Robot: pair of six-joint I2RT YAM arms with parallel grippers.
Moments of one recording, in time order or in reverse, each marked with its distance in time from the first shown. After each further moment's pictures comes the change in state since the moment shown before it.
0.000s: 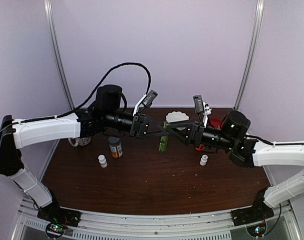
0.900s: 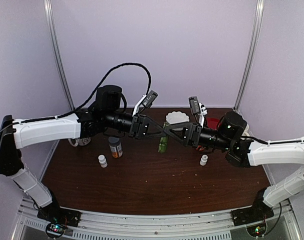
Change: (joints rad) left arm -0.005 0.000 -0.008 0.026 0.035 0.000; right arm 0.000 0.069 0.005 0.085 -0.059 0.100
